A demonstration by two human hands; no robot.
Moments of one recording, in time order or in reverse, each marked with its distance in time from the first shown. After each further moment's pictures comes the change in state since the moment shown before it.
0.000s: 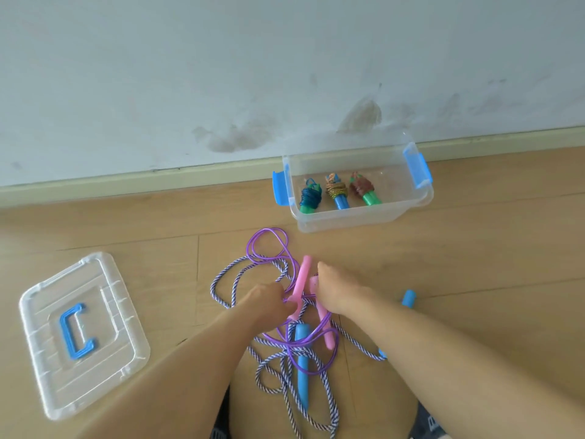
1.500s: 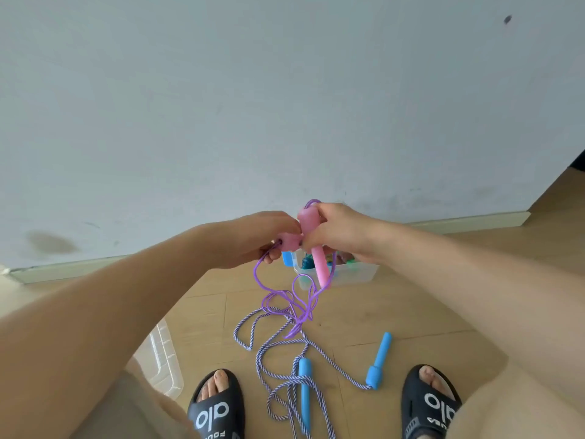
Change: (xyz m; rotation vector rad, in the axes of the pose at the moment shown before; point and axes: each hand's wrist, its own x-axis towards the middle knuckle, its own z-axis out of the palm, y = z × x) left_hand -0.250 0.086 -0.193 -0.607 0.100 0.398; right_hand -0.234 -0.042 -0.180 0.753 0.235 -0.452
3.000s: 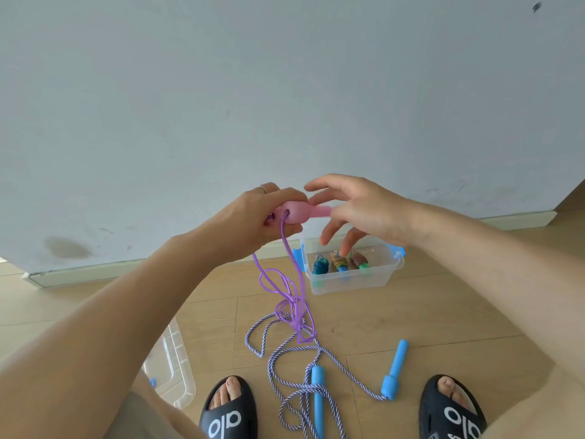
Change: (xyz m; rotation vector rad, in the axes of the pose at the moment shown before) left_hand -0.002 -0.002 -0.037 0.685 0.335 0.606; right_hand -0.009 -0.033 -0.029 0.067 -0.059 -0.152
